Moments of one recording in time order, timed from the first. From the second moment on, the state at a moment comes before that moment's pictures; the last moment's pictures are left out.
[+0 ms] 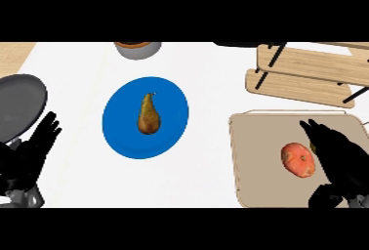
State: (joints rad) left arm 0.01 0.42 0.04 -1.39 0.22 0.03 0.06; right arm -0.07 -0.70 0.39 -1.92 0.62 0.34 0.82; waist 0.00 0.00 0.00
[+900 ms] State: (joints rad) left arm 0.01 0.36 0.12 -1.37 0.14 -0.03 0.05; right arm -0.09 -0.52 0.27 -1.62 0.86 0.30 0.53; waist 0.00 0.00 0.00
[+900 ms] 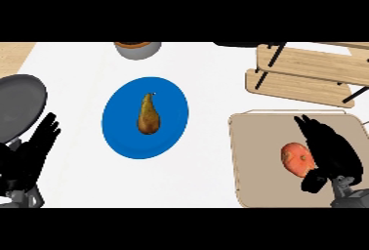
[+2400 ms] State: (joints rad) left arm 0.02 0.30 0.17 -1.43 0.08 -0.07 0.09; right arm -0.21 -0.38 0.21 -1.60 0.97 0.27 0.24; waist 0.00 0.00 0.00
